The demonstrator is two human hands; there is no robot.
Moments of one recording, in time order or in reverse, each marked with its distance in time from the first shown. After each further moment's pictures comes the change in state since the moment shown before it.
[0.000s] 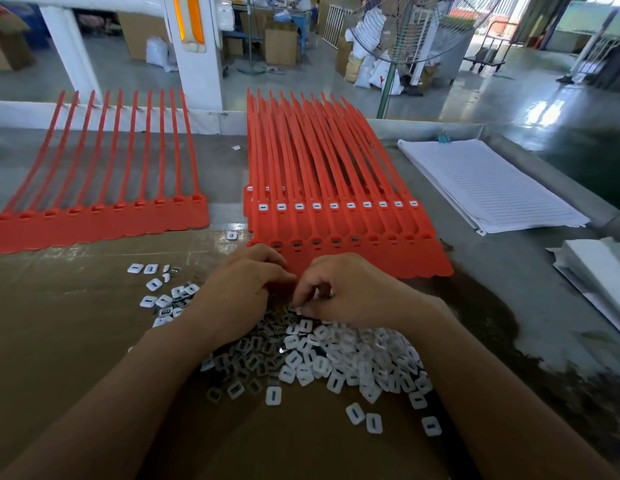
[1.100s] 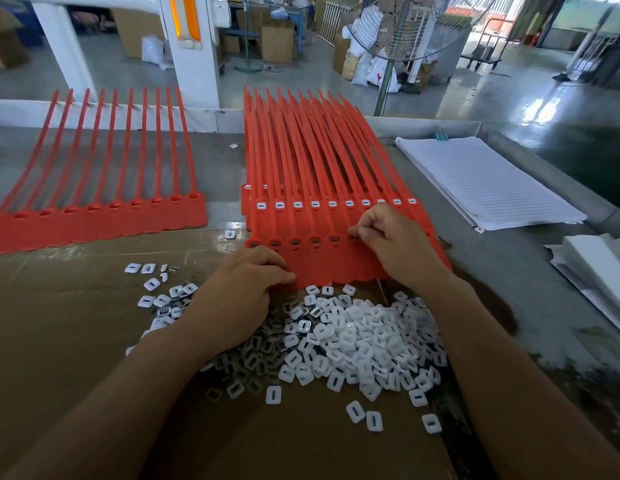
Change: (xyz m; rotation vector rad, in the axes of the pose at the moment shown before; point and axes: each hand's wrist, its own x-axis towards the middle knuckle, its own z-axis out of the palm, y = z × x) left_hand -0.004 0.005 0.001 0.055 0.029 0.066; right_hand -0.003 0.057 -0.018 0.172 0.536 0.309
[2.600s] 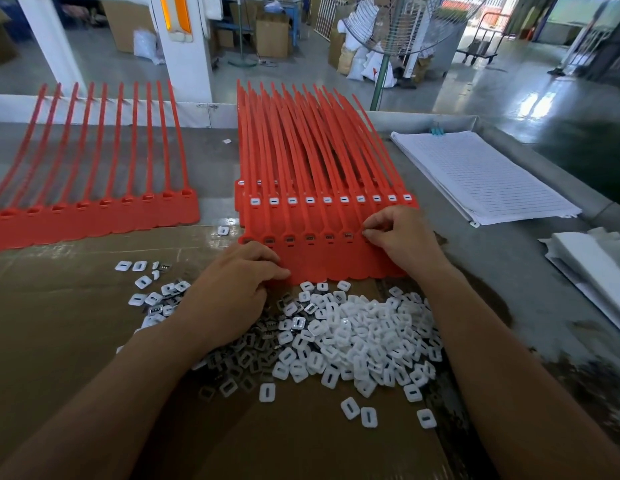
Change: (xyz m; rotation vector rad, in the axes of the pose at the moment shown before) left_hand 0.005 0.001 -0.001 -0.010 -0.004 -0.022; right_hand 0.018 0.024 -0.006 -0.108 0.091 0.152
